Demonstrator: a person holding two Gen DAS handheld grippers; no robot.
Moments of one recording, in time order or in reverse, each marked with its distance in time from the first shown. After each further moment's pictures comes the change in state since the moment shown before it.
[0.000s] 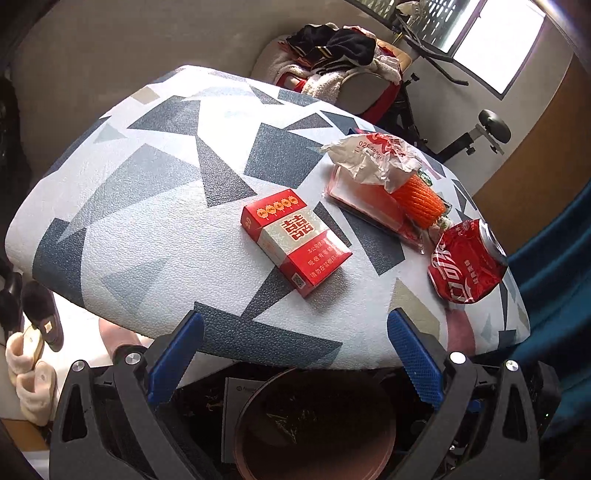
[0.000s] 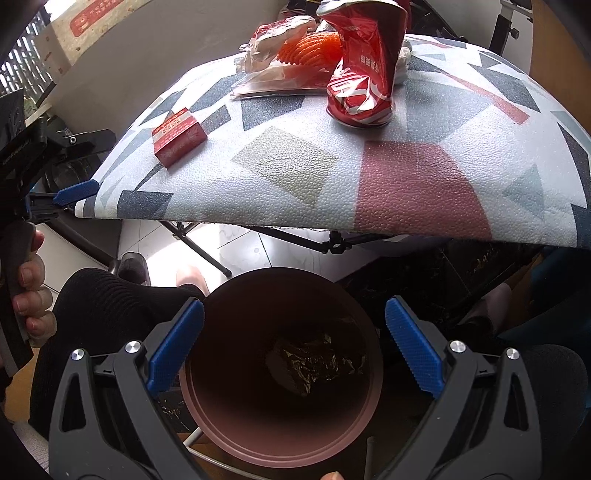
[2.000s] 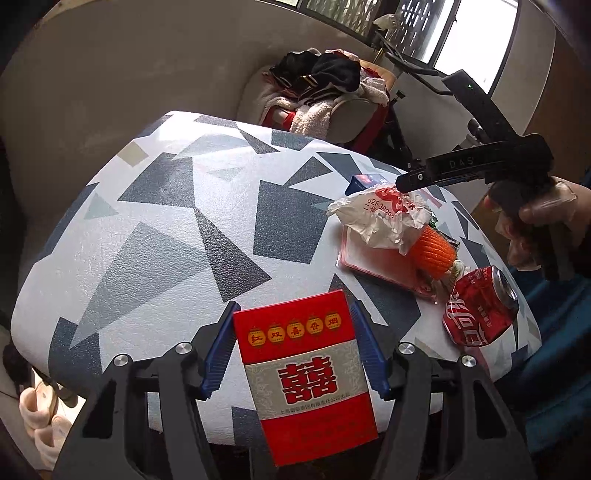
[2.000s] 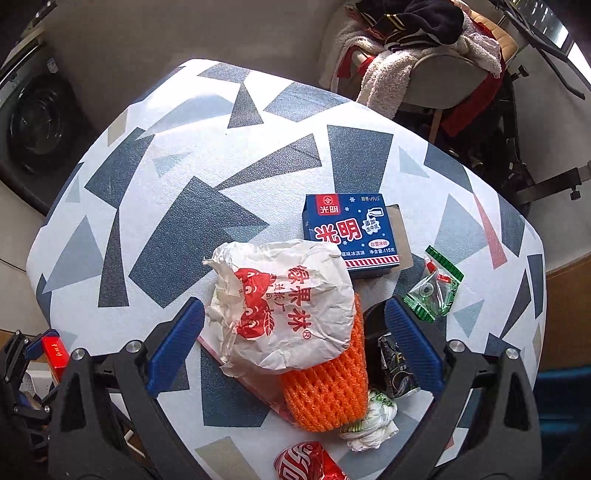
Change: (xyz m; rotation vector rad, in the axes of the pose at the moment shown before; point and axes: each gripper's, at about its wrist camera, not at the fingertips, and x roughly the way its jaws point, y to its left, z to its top) left arm -0.005 0.009 0.052 0.163 -0.132 -0.004; right arm 0.081 0.060 0.343 -0.352 0.207 -0.207
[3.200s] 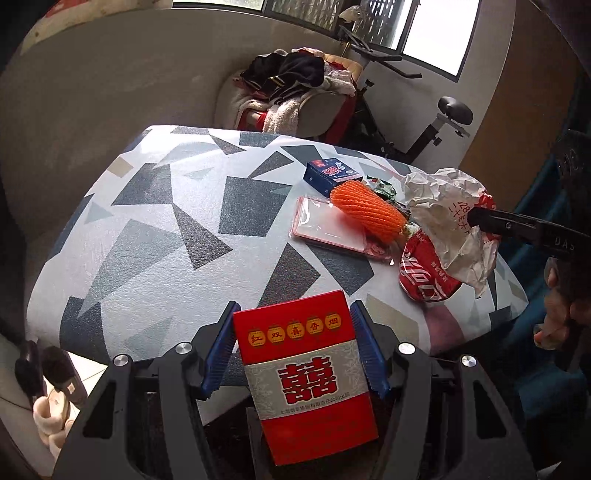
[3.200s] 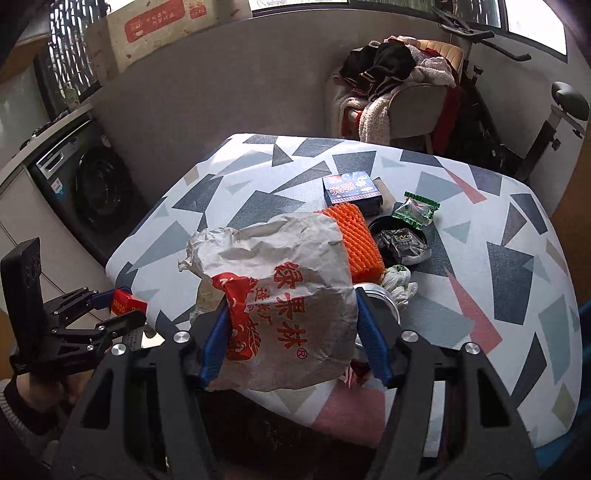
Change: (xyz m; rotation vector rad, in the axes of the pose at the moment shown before) left arm -0.054 -0.054 -0.036 0.114 0.014 -0.015; right arm -0.125 -0.009 -0.211 0.138 -0.384 0.210
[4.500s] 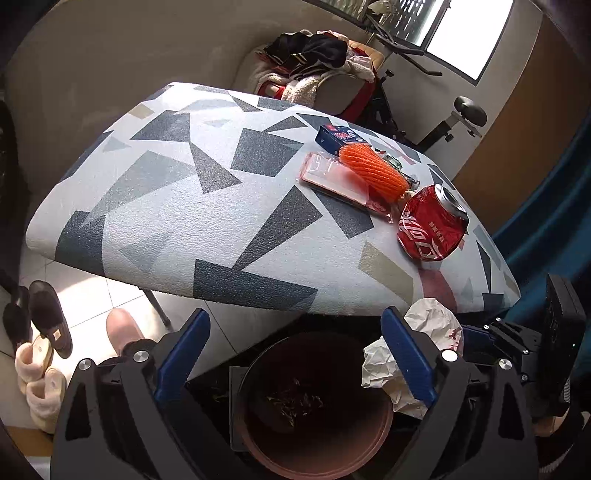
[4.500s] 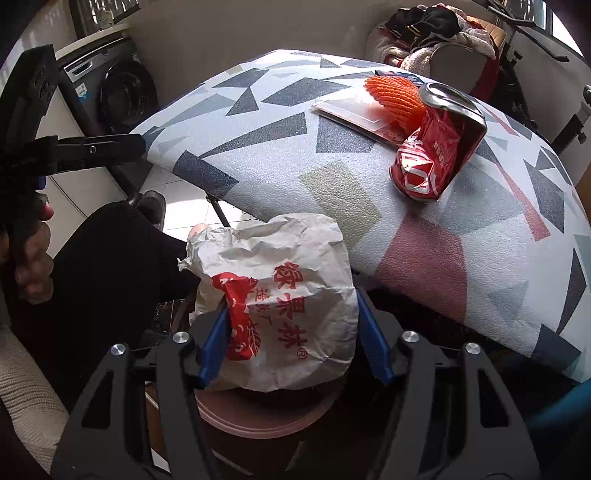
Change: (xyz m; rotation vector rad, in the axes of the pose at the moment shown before) left arm -0.015 0.006 -0.052 -0.141 0.064 -0.005; right arm 0.032 0.048 -0.159 -0.162 0.195 0.023
